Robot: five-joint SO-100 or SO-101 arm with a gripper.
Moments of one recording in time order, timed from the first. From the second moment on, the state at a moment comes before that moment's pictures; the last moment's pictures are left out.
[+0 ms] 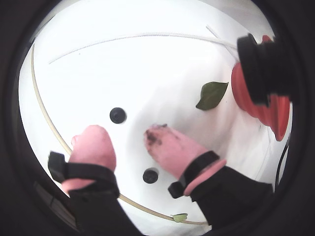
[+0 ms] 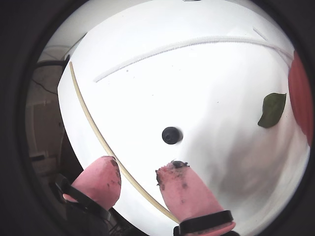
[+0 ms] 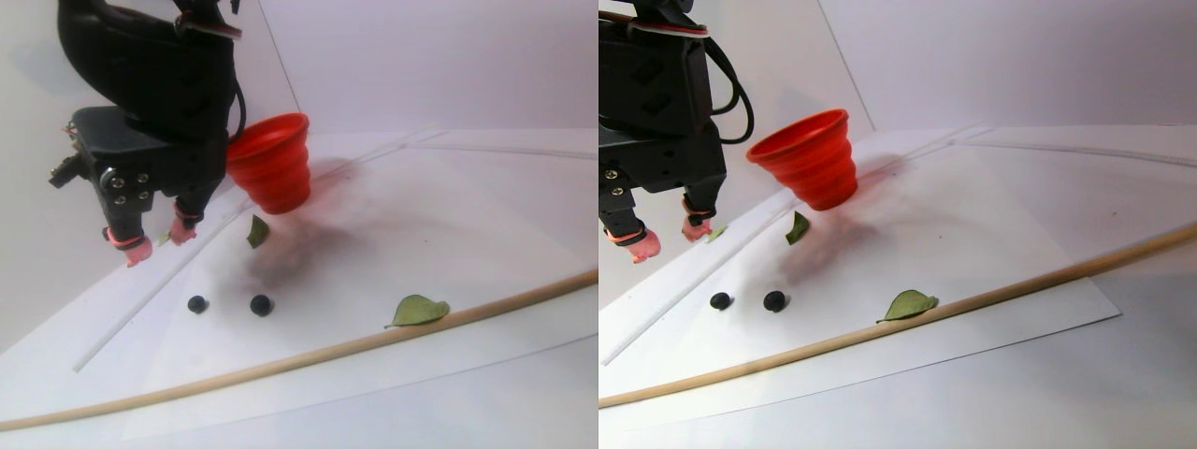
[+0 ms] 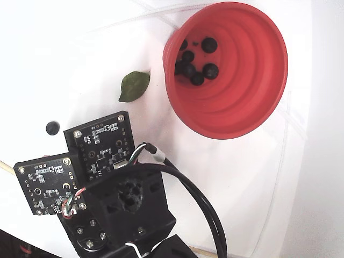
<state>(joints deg) -20.0 80.9 150.8 -38.4 -123.1</state>
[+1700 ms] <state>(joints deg) -16.0 57.3 139.0 -50.1 -130.3</state>
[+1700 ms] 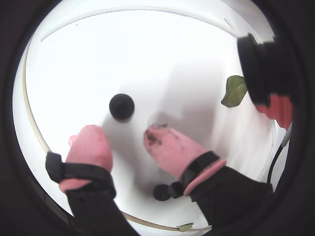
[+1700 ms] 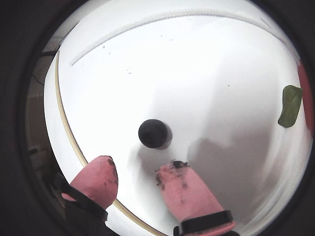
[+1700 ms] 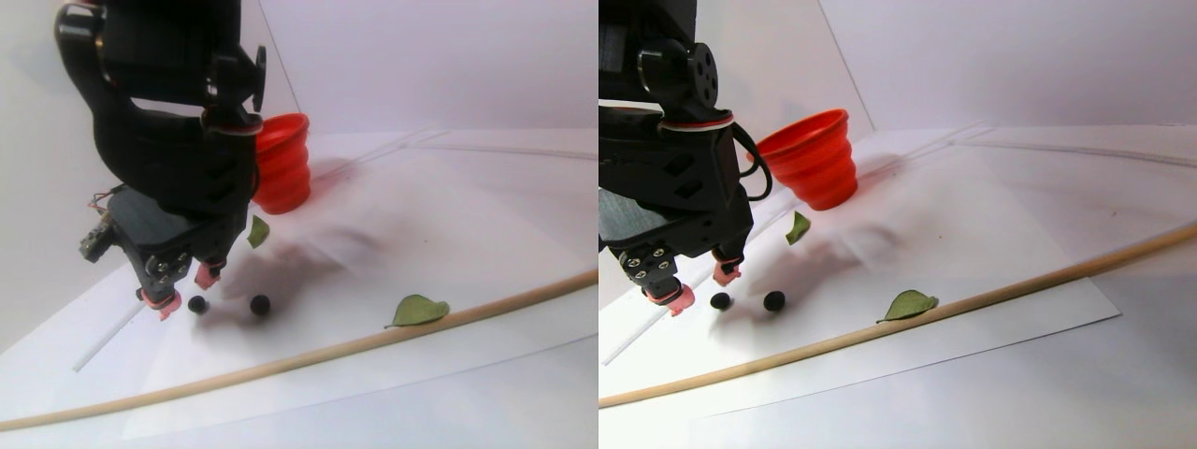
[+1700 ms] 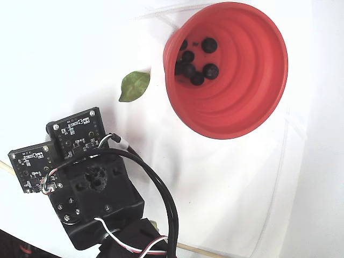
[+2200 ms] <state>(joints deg) -16.0 52.5 134.2 -51.3 -131.4</state>
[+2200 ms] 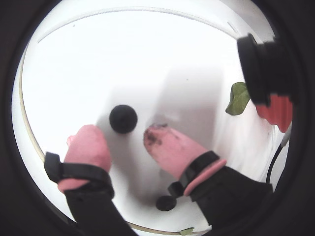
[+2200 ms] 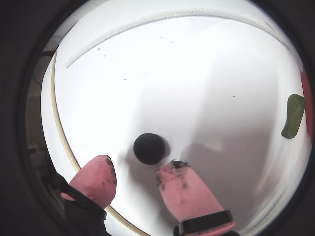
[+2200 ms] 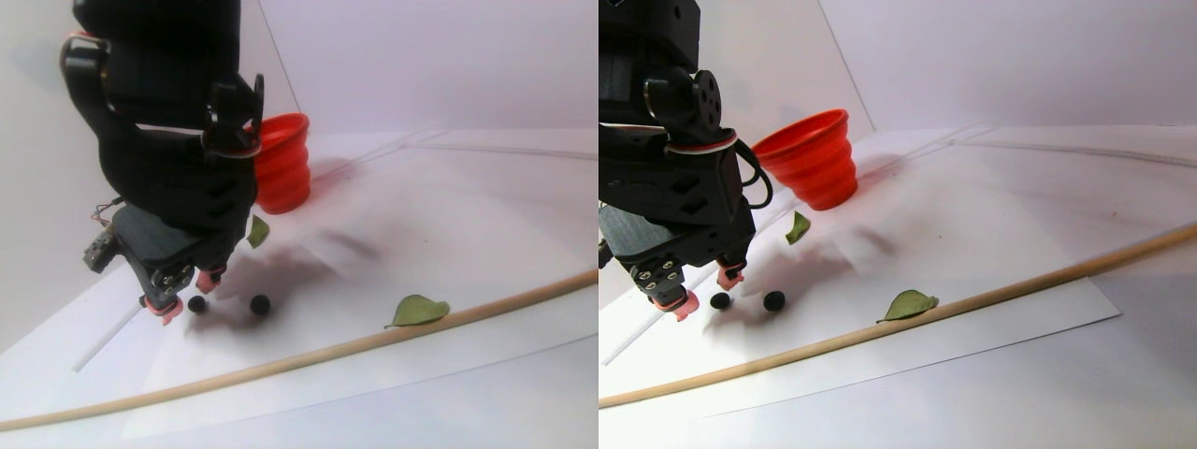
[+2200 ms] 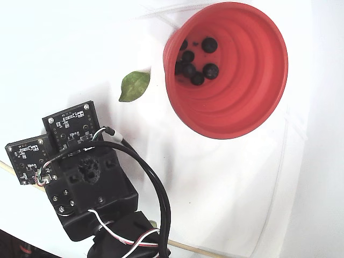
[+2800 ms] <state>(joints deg) -16.0 49.2 130.3 -52.0 -131.4</state>
